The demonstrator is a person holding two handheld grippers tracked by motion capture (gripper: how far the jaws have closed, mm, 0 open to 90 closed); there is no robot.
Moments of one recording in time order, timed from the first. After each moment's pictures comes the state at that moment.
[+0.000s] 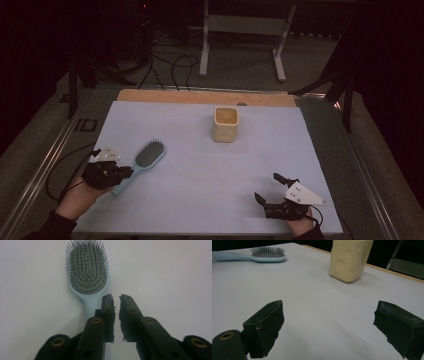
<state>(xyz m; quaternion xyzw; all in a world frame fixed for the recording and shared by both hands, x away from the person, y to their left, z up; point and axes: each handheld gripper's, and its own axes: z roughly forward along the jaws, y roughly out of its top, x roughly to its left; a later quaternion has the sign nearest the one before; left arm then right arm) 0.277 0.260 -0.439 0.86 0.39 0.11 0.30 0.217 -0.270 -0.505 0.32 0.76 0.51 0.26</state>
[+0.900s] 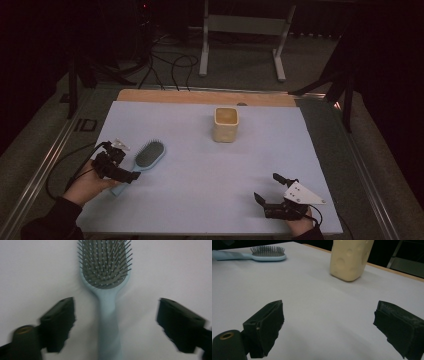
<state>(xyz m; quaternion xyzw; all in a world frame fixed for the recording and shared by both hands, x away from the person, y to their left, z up) 0.314 0.248 -0.453 0.87 0.44 0.09 0.21 0.217 -0.269 -0.506 0.32 0.76 0.51 0.25</state>
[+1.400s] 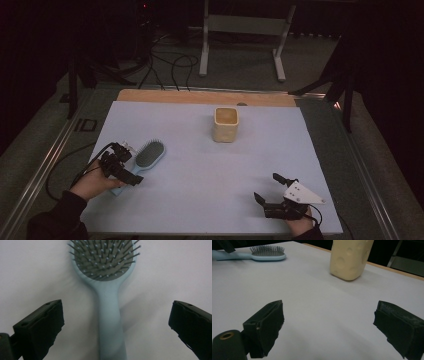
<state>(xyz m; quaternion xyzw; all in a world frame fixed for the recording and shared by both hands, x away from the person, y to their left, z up) 0.329 0.240 -0.473 0.89 0.42 0.05 0.16 0.218 -0.269 -0.506 0.32 0.76 0.51 0.25</state>
